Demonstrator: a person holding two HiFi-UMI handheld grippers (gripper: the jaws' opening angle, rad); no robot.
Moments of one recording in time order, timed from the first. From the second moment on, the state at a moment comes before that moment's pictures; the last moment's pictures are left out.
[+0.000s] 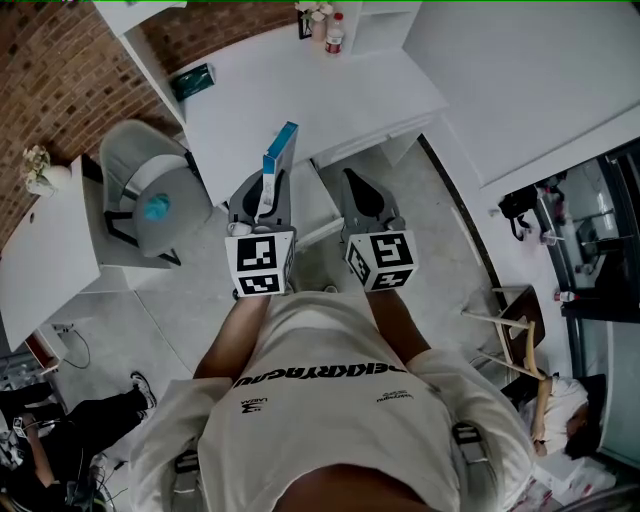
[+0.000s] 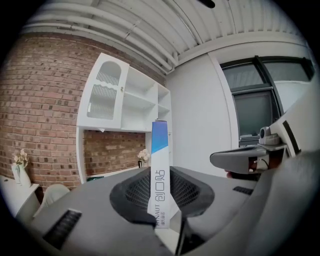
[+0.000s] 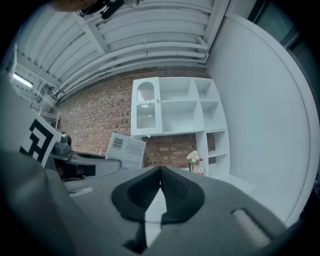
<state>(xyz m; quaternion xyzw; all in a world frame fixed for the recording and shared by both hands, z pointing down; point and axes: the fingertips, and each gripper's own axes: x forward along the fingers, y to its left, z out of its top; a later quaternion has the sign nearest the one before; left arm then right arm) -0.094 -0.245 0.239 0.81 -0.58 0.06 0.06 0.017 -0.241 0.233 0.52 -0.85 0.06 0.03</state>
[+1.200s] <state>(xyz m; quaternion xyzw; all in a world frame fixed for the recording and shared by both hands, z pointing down) -0.090 -0.253 0.237 0.81 -0.58 0.06 0.04 0.014 -0.251 0.229 0.52 -0.85 0.05 0.02</state>
